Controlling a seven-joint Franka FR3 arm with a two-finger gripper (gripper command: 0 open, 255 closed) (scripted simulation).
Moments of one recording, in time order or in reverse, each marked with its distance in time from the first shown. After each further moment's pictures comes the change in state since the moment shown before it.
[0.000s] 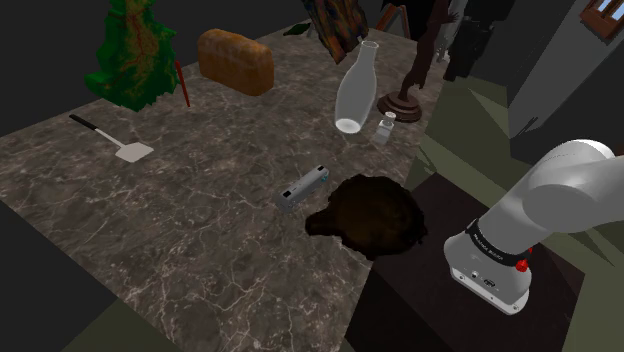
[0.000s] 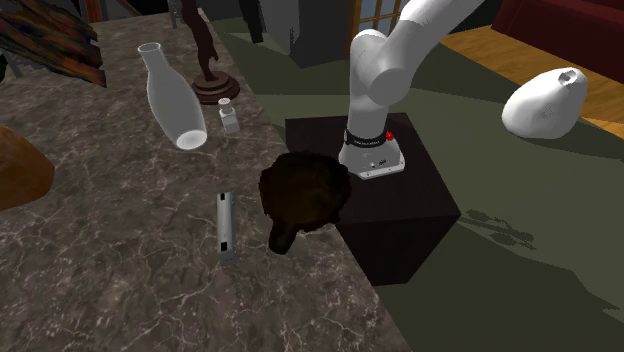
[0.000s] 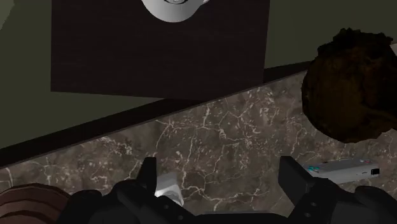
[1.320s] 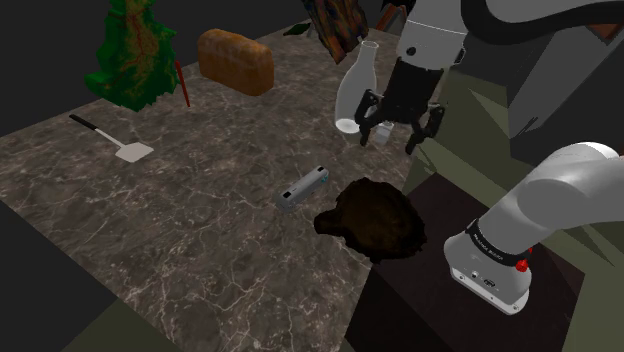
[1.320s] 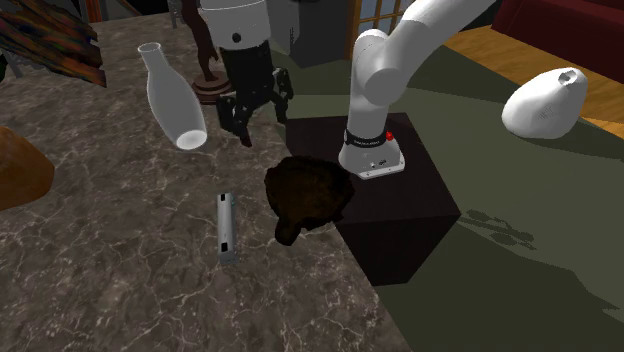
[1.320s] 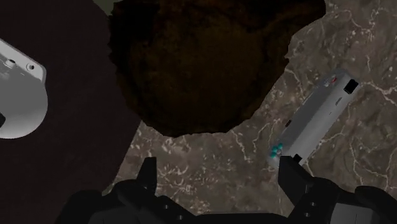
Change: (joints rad) arm -0.110 -0.031 0.611 -0.188 0.442 0.304 1.056
